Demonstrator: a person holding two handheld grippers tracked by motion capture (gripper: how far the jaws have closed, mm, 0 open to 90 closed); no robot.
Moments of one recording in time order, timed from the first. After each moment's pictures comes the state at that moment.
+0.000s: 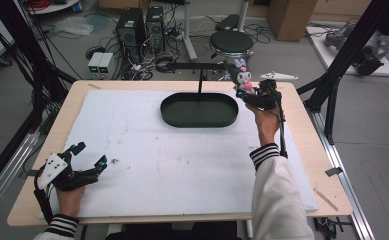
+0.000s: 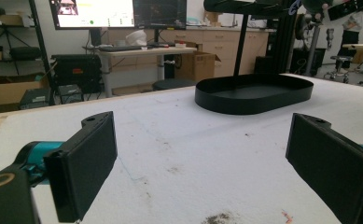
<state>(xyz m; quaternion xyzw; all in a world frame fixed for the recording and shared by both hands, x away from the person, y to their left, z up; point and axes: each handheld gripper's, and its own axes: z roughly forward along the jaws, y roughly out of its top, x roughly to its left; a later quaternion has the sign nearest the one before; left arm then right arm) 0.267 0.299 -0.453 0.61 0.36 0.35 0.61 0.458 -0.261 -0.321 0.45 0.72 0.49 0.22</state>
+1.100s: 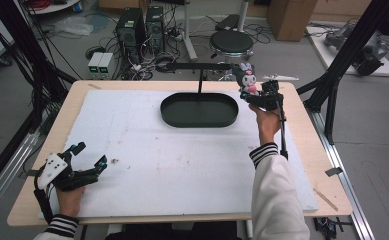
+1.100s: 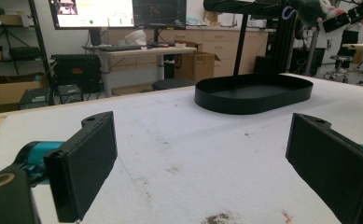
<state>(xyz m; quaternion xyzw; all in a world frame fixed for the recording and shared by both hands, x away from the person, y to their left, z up) 0.267 0.299 -0.453 0.61 0.36 0.36 0.61 0.470 -0.273 -0.336 0.50 0.70 0.45 0.21</state>
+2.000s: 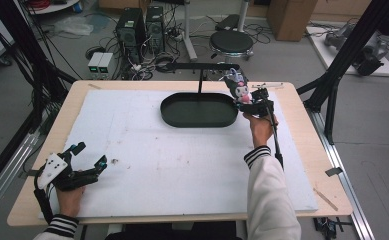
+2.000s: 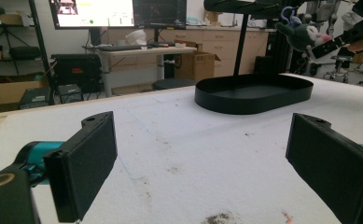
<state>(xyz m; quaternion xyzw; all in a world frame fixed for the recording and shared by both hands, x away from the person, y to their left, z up) 0.267 0.299 -0.454 0.61 0.36 0.35 0.61 0.483 -0.261 -0.374 0.51 0.74 0.40 0.20</state>
